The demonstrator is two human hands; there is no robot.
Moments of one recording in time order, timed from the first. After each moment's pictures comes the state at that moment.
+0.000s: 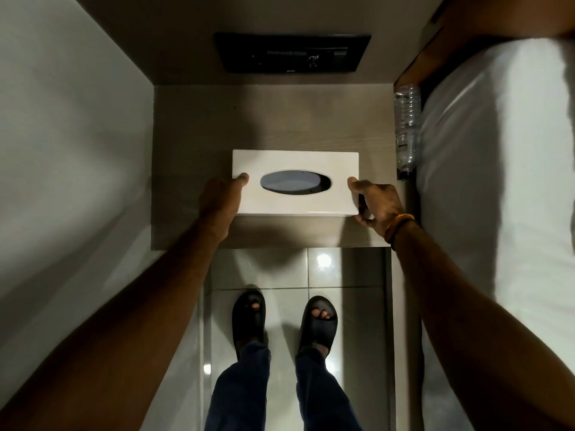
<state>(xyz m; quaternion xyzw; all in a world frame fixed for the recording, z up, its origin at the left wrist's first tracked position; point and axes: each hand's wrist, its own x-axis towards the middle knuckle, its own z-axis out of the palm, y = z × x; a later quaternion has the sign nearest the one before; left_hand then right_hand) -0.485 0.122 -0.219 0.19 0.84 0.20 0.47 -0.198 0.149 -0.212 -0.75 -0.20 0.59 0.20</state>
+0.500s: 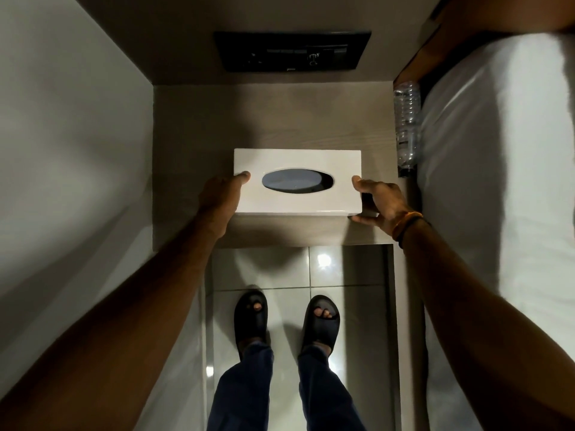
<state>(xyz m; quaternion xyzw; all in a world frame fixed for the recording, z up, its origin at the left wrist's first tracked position) -0.483 0.123 -0.199 0.19 0.83 0.20 0.48 -0.189 0.146 -0.211 -0.73 -0.20 0.63 0.18</state>
